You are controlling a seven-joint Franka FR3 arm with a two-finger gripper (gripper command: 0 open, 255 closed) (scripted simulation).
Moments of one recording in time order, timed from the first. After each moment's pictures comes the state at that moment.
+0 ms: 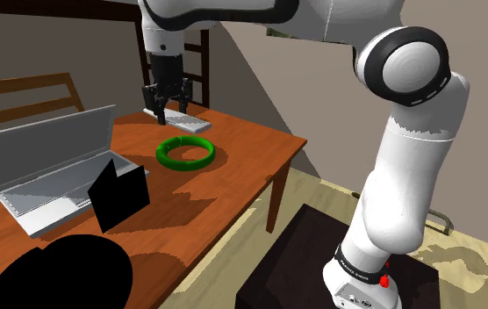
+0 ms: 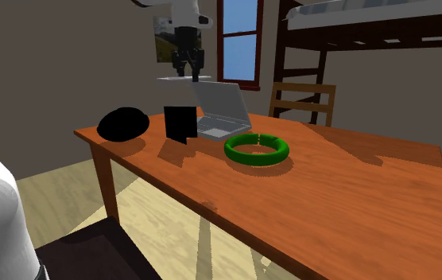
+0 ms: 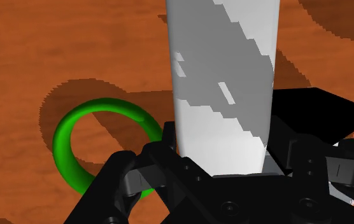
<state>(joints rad) 0.17 0.11 0.17 -1.50 -0.02 1.59 0.27</state>
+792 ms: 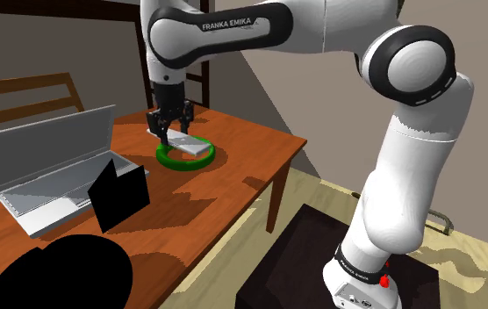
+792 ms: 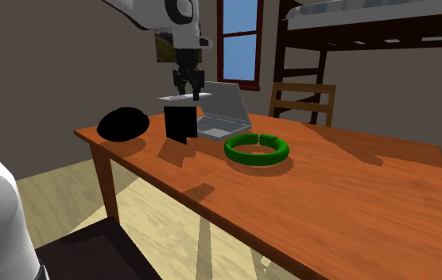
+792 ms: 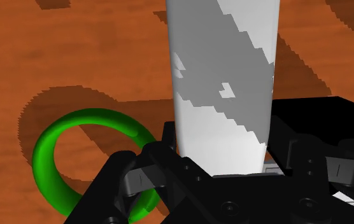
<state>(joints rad) 0.17 0.08 0.17 -1.69 -0.02 1.76 0.27</state>
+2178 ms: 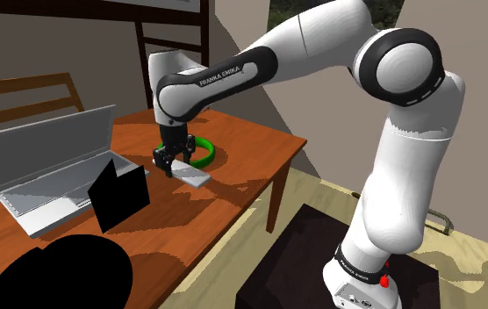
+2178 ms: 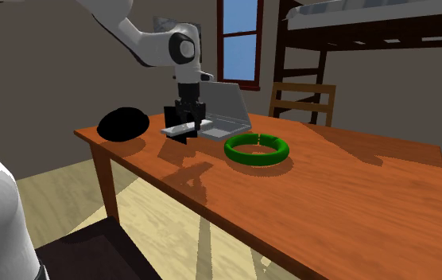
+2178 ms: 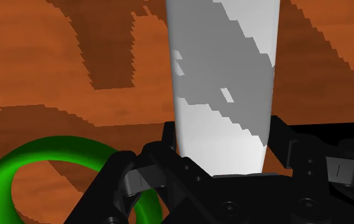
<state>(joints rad) 0.17 0.13 0.17 -1.92 -0.03 2.03 0.28</state>
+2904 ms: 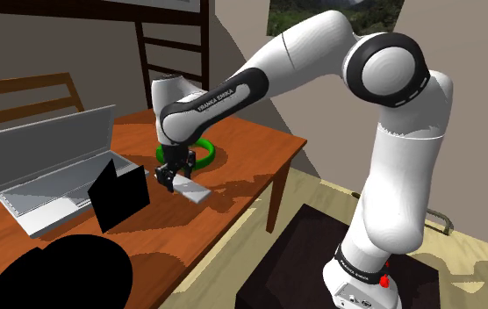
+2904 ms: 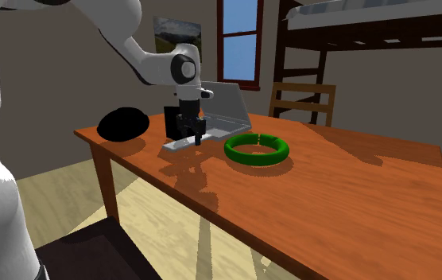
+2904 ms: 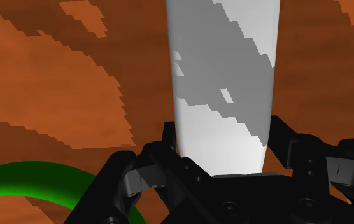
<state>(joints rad) 0.17 0.19 0.17 -1.99 -0.04 2.17 0.29</state>
